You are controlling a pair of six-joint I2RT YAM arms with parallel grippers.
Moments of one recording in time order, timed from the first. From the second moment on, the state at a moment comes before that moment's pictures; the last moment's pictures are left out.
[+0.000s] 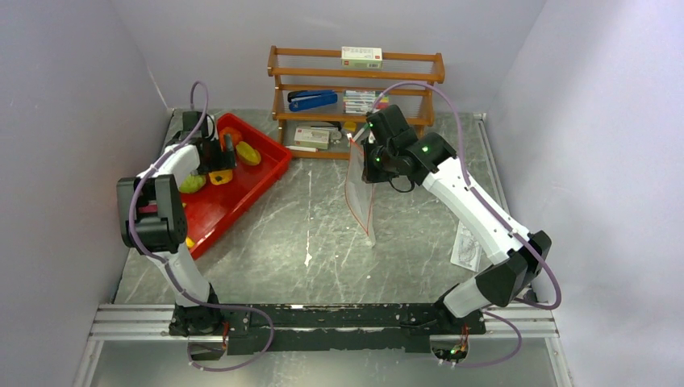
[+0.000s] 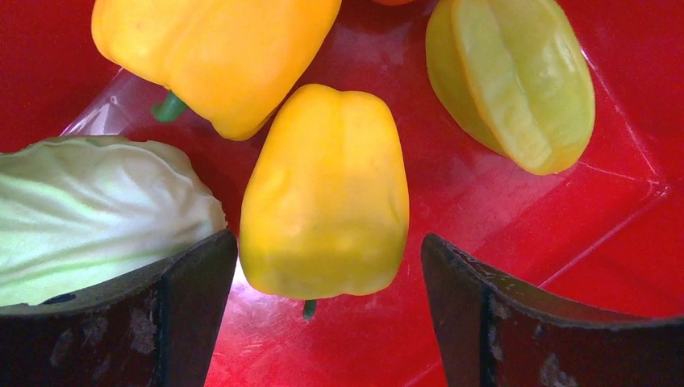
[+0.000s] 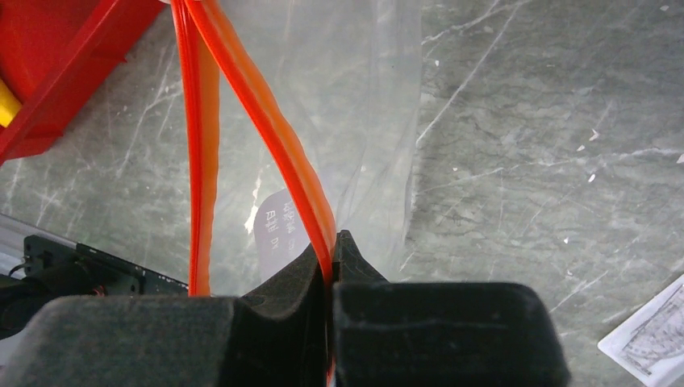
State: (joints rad) left arm 0.08 1.83 1.30 -0.40 -0.02 -0.12; right arm 0.65 1.50 1.62 -1.01 0.08 0.42
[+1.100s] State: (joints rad) left arm 0.04 1.68 1.29 -0.46 0.04 -0.11; right arm 0.66 1.47 1.55 -0.95 0.03 0.43
